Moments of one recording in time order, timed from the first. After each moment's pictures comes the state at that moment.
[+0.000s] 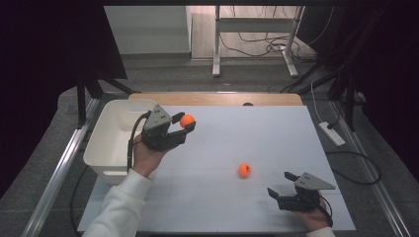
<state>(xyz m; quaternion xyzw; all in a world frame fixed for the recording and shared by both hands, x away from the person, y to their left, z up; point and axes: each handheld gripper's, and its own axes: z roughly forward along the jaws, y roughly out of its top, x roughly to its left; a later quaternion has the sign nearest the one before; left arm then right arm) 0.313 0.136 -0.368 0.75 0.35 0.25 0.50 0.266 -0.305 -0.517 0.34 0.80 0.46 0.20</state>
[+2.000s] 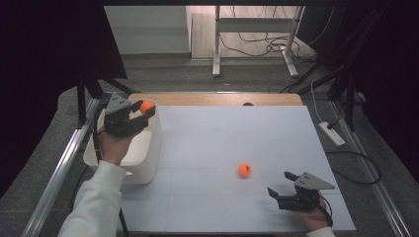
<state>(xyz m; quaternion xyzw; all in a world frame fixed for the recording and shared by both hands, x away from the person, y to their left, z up) 0.332 0.222 -0.368 0.70 0.46 0.30 0.46 0.267 -0.306 -0.517 0.34 0.80 0.46 0.21</state>
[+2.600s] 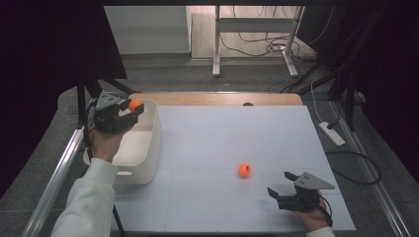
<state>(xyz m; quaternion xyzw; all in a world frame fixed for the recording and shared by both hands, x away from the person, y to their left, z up) 0.342 0.251 -0.374 0.68 0.50 0.30 0.44 0.267 -0.305 -0.518 0.34 0.80 0.45 0.21</state>
